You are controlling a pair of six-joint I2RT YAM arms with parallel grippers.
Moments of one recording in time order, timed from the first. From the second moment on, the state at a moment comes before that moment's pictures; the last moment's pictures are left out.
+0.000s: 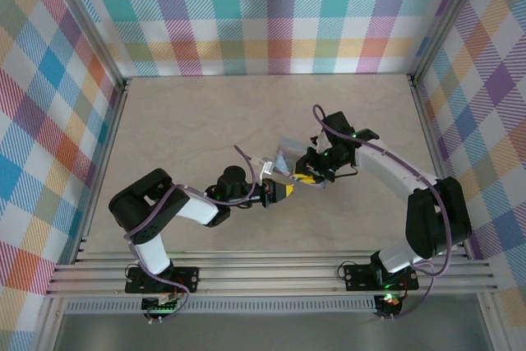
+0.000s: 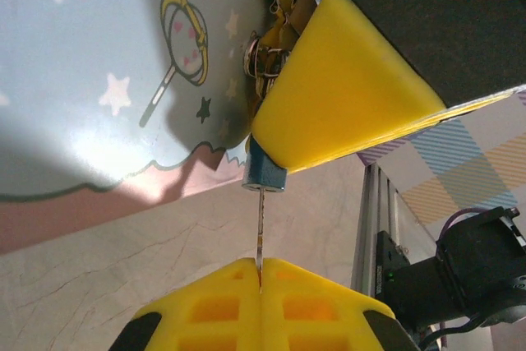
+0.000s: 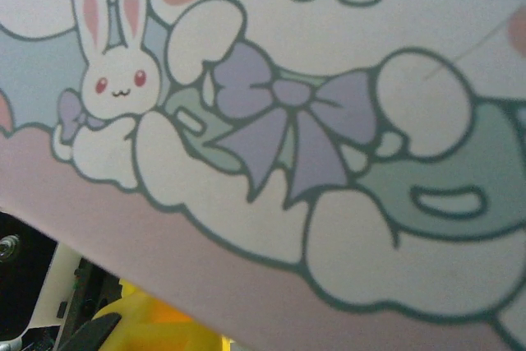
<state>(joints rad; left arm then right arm) -0.79 1.74 0.53 0.99 0.50 -0.68 0.44 1.51 1.08 -0.77 -0.61 0.70</state>
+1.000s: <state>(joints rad) -0.74 1.73 0.53 0.96 0.60 -0.70 0.44 1.53 1.10 -0.81 -0.64 0.67</state>
